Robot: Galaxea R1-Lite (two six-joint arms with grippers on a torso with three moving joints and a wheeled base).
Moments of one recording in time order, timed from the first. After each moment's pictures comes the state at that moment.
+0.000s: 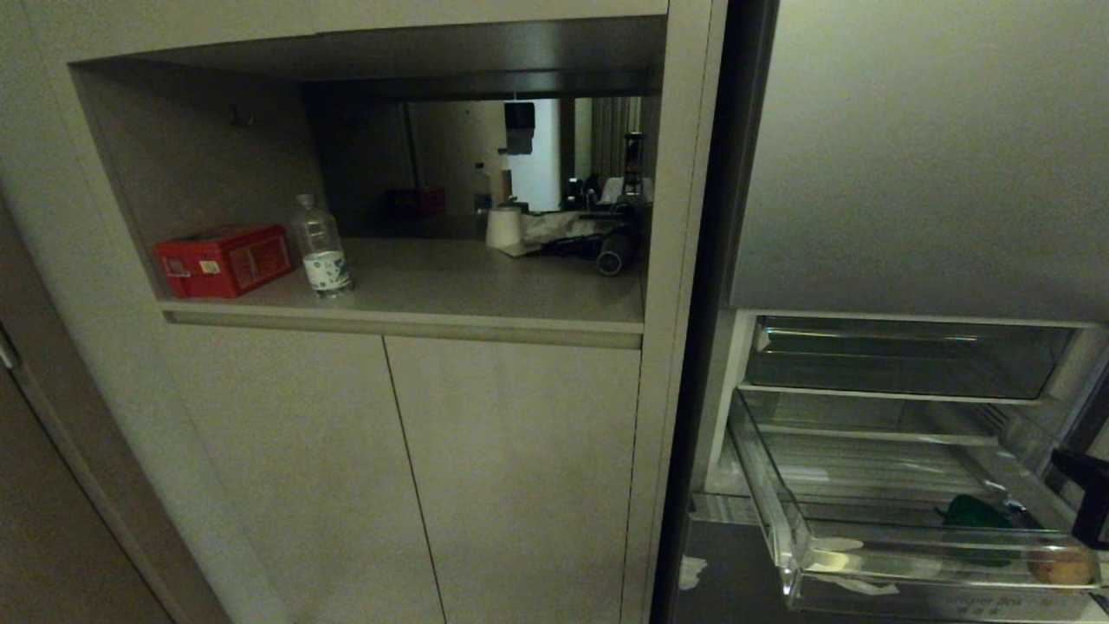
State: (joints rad) left arm -0.01 0.00 -0.04 0.09 0.01 -0.01; right arm -0.13 1.06 -0.35 -0.43 -0.04 0.02
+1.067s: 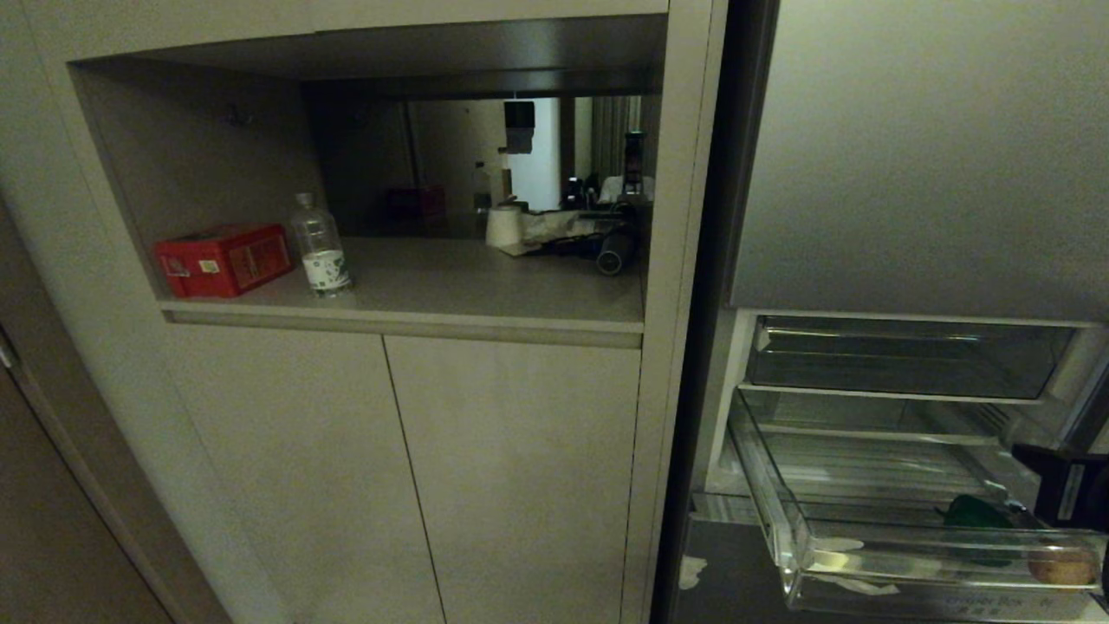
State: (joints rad) left arm -0.01 0.00 -0.04 0.10 0.01 -0.01; right arm -0.13 1.19 -0.38 -0.43 0.00 0.03
